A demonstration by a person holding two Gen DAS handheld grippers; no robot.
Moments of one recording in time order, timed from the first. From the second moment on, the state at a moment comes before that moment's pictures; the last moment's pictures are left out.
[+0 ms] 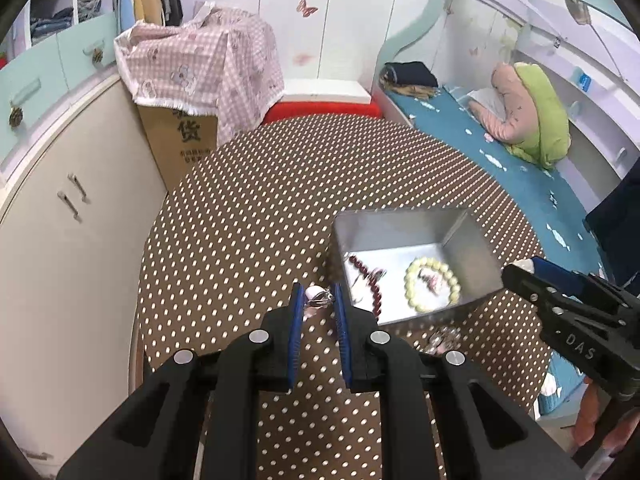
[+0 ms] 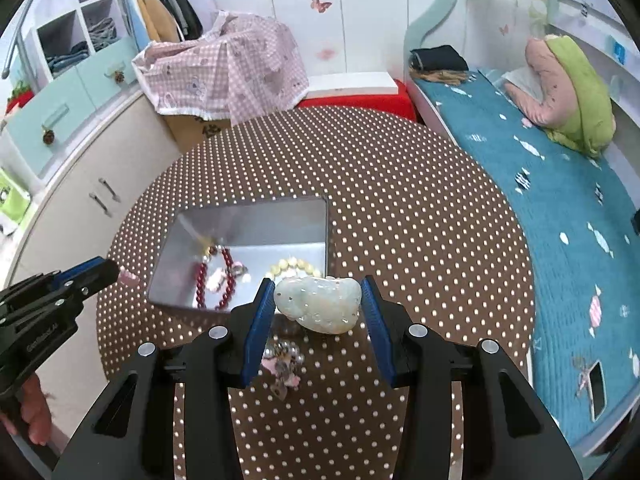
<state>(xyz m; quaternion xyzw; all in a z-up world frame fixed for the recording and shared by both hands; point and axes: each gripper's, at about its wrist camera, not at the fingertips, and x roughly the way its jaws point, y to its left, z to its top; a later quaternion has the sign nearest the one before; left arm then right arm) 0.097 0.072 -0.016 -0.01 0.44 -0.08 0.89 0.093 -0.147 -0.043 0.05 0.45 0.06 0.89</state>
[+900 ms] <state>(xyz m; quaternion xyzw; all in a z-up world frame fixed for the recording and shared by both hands) 0.125 0.033 -0.019 -0.02 0.44 -0.11 0.89 0.130 -0.129 -0.044 0.06 0.45 0.09 0.89</state>
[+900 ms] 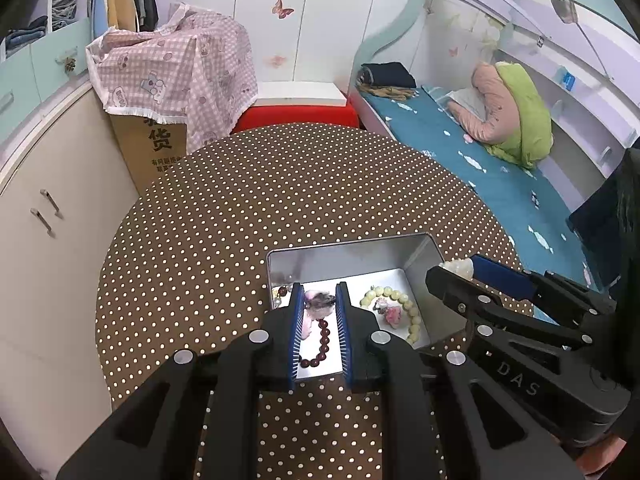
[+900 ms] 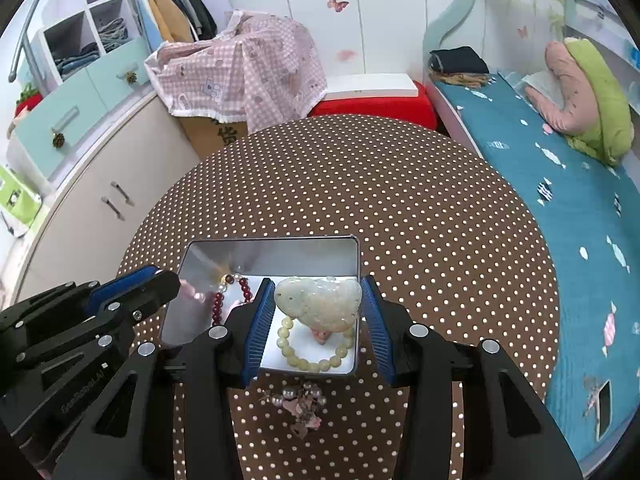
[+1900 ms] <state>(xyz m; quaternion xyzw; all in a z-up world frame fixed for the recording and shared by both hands) 0.100 0.054 -0.028 -0.02 0.45 -0.09 0.89 0.098 -0.162 -0.054 0.09 0.46 0.04 0.88</state>
